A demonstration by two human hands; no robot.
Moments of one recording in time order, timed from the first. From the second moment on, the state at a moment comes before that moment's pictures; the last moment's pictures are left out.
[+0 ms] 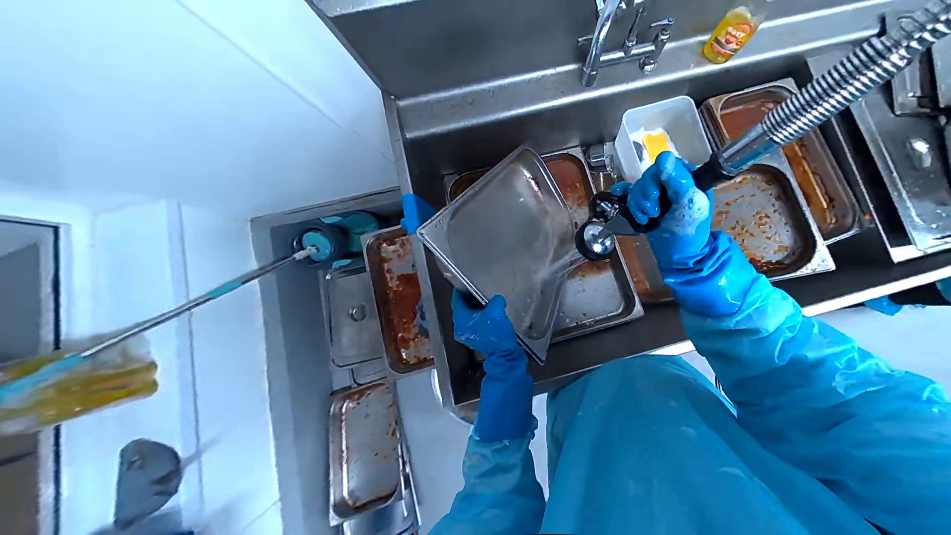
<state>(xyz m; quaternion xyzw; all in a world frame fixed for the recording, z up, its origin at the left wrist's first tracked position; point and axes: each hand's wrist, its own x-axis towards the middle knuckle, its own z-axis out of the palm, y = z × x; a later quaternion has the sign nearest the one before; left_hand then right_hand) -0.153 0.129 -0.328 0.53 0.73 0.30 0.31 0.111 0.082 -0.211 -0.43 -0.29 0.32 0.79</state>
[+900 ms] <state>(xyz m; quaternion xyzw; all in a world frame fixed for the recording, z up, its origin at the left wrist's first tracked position) -0.197 0.127 -0.288 0.54 0.73 0.26 0.32 0.148 0.123 -0.182 -0.40 -0.34 0.18 0.83</state>
